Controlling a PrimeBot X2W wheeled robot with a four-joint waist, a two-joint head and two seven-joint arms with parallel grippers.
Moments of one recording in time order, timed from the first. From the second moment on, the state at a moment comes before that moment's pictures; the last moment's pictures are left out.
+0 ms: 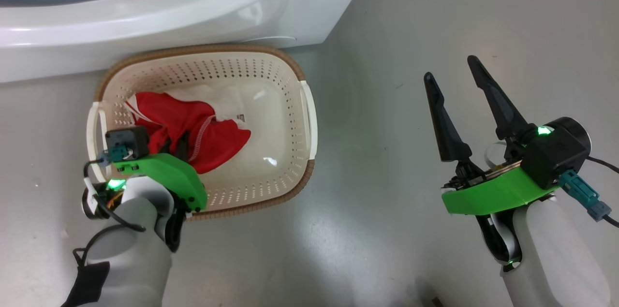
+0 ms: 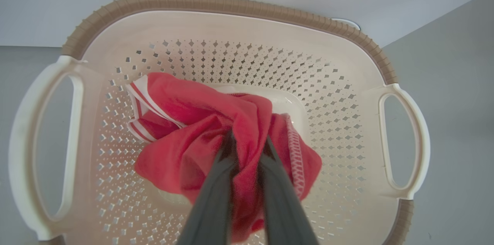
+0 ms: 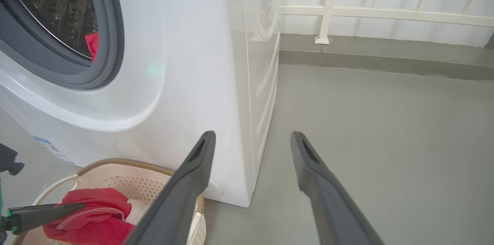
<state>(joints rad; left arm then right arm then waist) -0.87 0.02 -0.20 1.27 -0.44 -0.11 -0.24 -0.36 -0.05 0.12 0.11 0.20 0.12 -0.26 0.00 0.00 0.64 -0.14</state>
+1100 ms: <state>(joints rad) -0.56 0.02 -0.05 0.59 -0.48 -0.06 -0.25 -0.35 -0.05 0.10 0.15 0.23 0.12 -0.26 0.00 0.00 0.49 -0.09</state>
